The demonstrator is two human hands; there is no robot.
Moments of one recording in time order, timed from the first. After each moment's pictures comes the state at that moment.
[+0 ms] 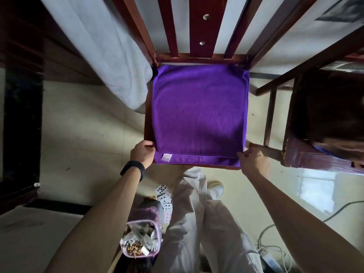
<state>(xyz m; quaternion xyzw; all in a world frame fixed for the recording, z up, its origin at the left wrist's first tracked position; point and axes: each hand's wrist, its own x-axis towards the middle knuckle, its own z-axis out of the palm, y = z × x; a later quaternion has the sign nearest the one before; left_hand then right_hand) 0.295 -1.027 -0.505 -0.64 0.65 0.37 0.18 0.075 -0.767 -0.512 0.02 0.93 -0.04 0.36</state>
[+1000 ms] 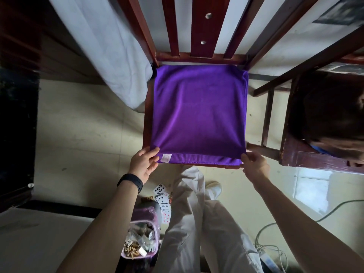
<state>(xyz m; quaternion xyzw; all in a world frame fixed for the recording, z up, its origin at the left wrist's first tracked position) 0.311 -1.005 -0.490 -0.69 0.24 0.69 0.00 0.086 -0.753 -0.494 0.12 0.88 -0.25 0.38</state>
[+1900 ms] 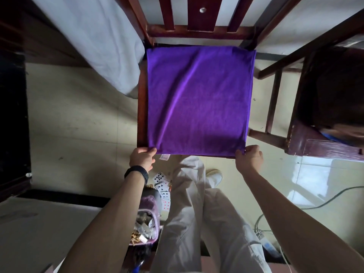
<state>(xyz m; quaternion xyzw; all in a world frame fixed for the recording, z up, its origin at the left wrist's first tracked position) 0.328 -0.980 -0.540 -0.76 0.38 0.52 0.09 0.111 -0.756 -0.536 0.13 0.92 -0.16 0.34</state>
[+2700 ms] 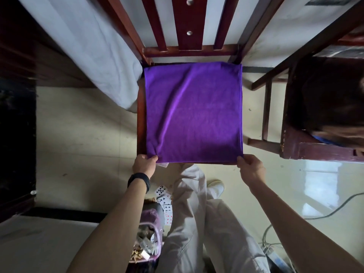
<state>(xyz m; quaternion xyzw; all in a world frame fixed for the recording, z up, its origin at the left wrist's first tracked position) 0.311 -0.979 -0.530 -0.73 0.52 0.42 0.16 0.106 -0.723 -0.525 0.12 0.88 -0.26 0.38</state>
